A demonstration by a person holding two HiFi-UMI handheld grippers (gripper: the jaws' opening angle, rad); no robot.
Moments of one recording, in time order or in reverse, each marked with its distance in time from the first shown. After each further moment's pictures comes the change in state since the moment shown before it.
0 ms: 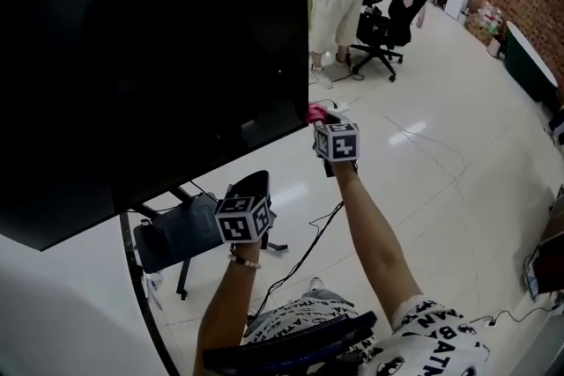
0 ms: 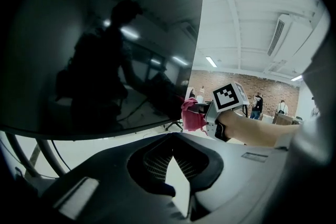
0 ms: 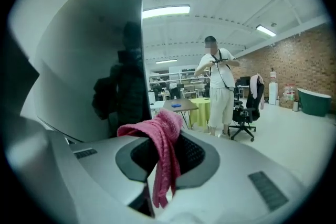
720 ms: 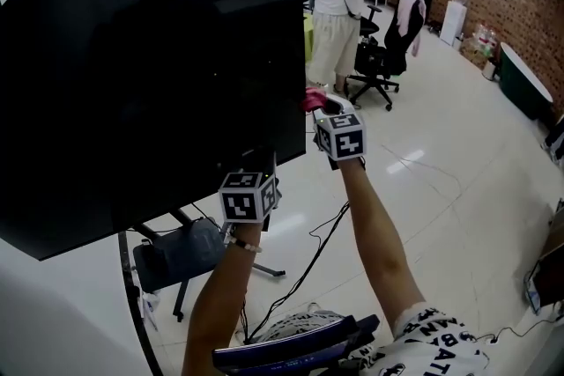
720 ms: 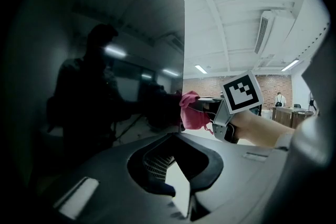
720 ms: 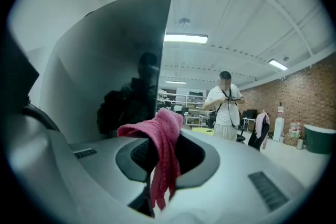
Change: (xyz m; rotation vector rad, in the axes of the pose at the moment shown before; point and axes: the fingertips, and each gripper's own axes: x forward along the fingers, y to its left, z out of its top) left arm 0.014 -0.042 0.132 0.160 -0.129 -0.029; right arm -0.058 0.017 0.162 -0.222 -0.235 0.016
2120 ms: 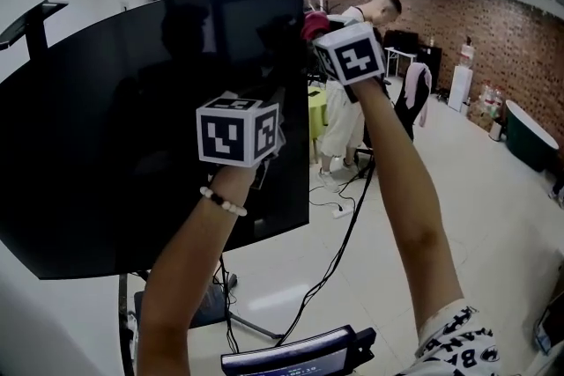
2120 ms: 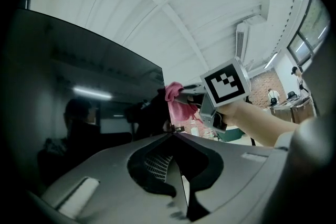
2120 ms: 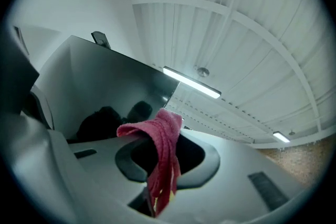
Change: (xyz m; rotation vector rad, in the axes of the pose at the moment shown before) left arm -0.038 -0.057 0.317 0.254 -0.311 -0.041; right arm -0.045 -0.048 0.384 -0.420 -0.320 -0.090
